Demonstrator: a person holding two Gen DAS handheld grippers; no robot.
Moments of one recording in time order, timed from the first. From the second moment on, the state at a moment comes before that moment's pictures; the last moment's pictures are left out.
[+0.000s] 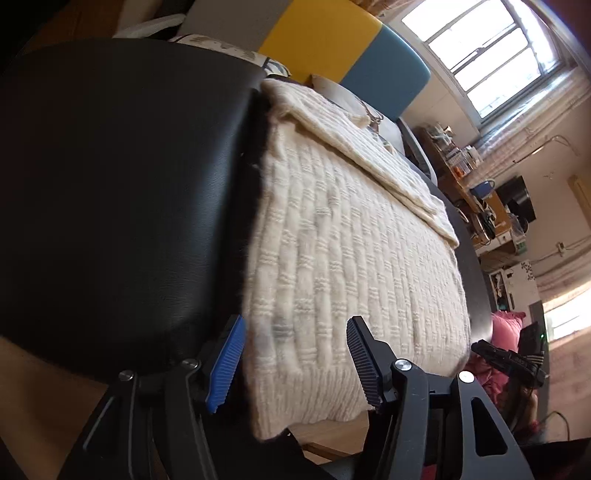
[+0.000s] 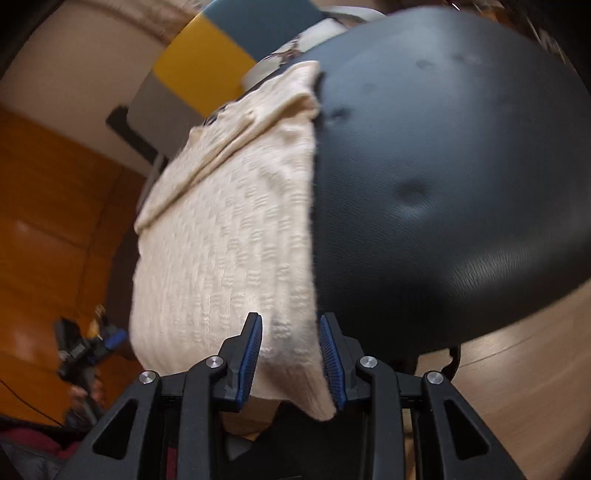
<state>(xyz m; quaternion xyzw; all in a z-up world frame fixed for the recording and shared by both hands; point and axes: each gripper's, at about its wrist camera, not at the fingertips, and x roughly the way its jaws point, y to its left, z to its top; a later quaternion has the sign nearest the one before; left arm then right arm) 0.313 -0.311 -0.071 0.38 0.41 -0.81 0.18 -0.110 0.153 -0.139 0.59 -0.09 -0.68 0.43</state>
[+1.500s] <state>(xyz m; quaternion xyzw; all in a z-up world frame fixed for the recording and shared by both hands) 0.317 -0.284 -0.097 0.39 0.32 -0.84 0.18 -0.097 0.113 -0.162 0.61 -0.07 -0.63 0.47</state>
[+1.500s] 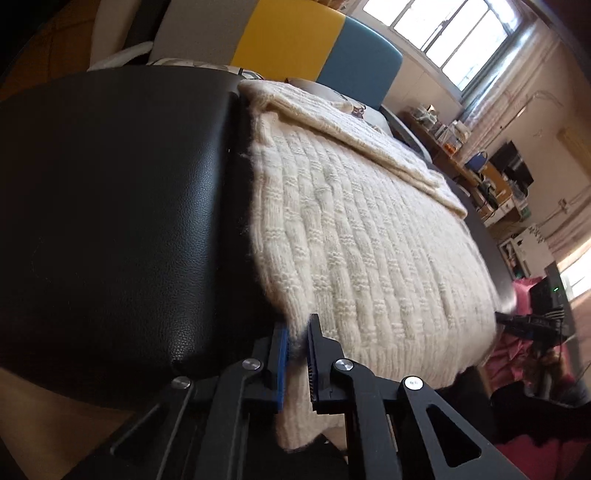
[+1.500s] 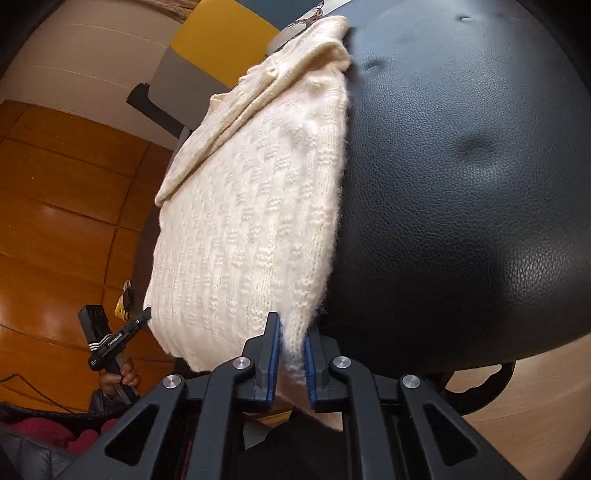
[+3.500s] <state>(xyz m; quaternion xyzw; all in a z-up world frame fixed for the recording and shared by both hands) 0.125 -0.506 -0.038 0.15 0.53 -0.83 0.05 -0.324 -0.016 -0.116 0.51 -0.33 -0.66 0.45</state>
